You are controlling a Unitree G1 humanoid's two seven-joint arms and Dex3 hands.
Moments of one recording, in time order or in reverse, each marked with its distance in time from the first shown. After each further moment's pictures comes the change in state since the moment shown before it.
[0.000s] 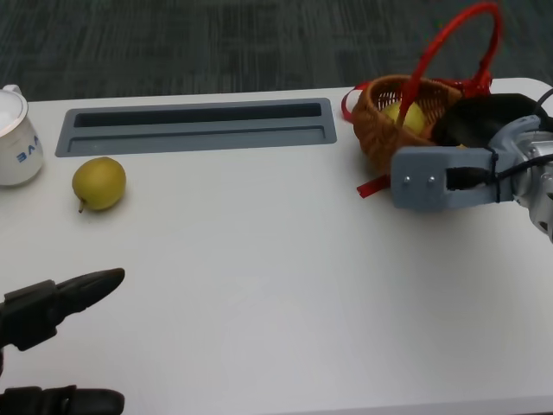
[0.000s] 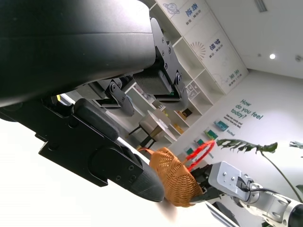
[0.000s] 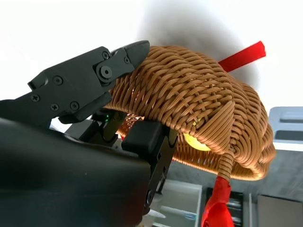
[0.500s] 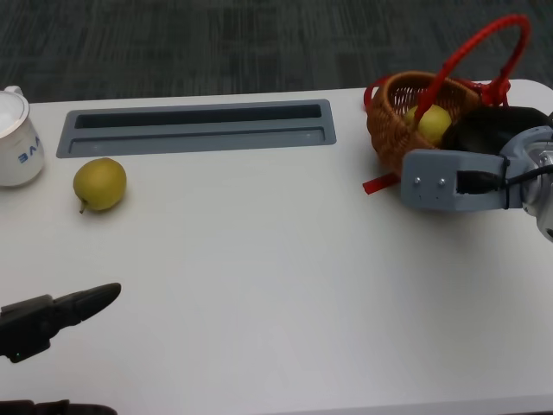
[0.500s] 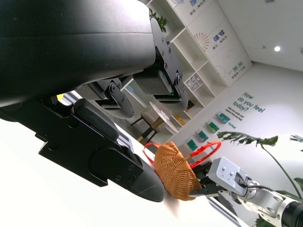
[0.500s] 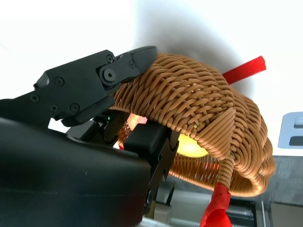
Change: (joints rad) left arm 0.053 0.038 -0.024 -0.042 -0.073 0.027 -0.047; right arm 0.029 -0.010 -0.042 0.000 0.024 0.005 0.037
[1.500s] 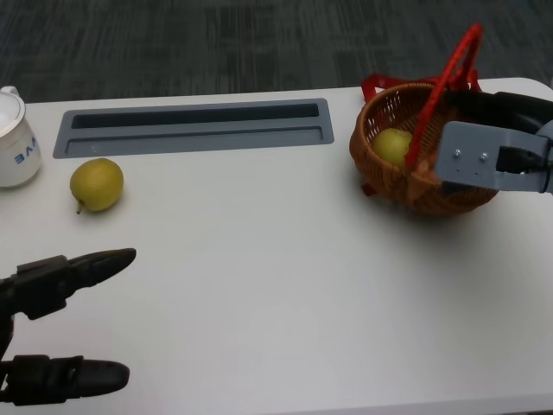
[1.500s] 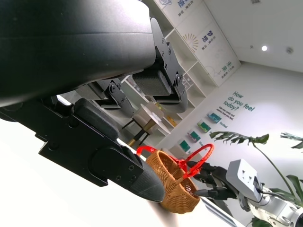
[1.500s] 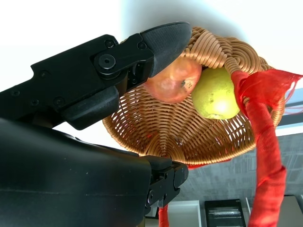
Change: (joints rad) left arm -0.166 -0.011 -0.012 0.111 0.030 -0.016 -0.014; right arm 0.003 -0.083 -0.090 -0.018 0.111 -0.169 0.087
